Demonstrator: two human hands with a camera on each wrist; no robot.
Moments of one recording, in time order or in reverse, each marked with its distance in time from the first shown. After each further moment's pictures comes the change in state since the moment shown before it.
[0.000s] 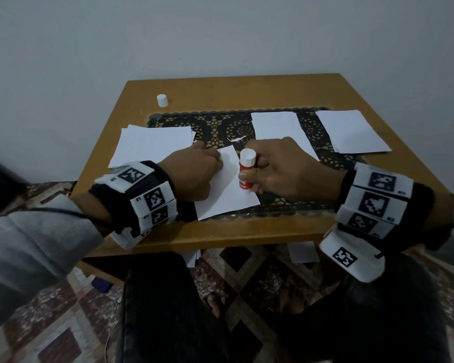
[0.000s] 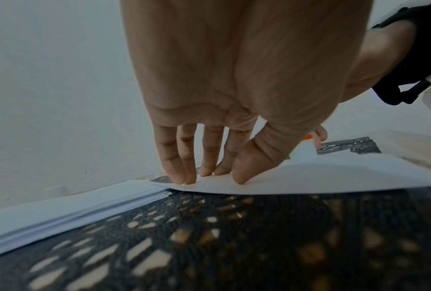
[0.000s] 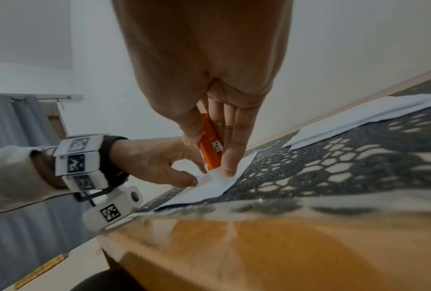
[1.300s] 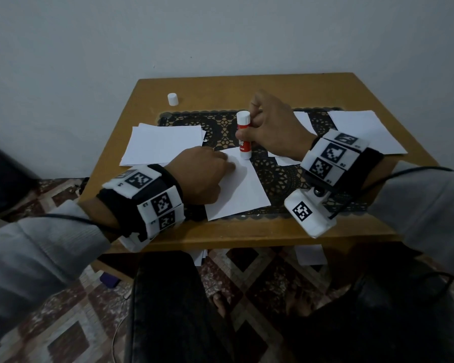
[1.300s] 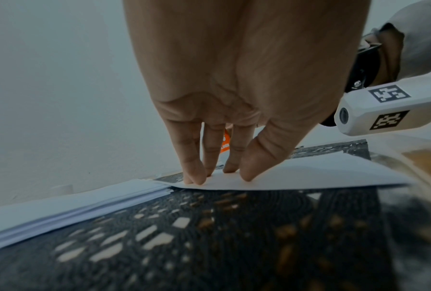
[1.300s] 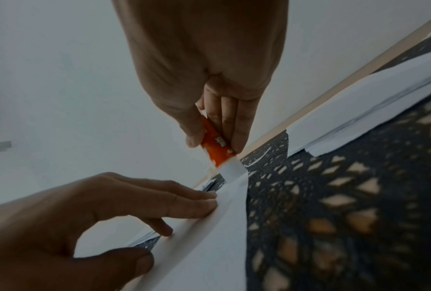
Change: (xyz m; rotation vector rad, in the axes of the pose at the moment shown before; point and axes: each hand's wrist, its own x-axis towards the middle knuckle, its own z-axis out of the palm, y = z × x) left_hand -0.009 0.000 0.000 -0.009 0.051 0.017; right_hand 0.075 0.012 0.002 0.181 0.282 0.107
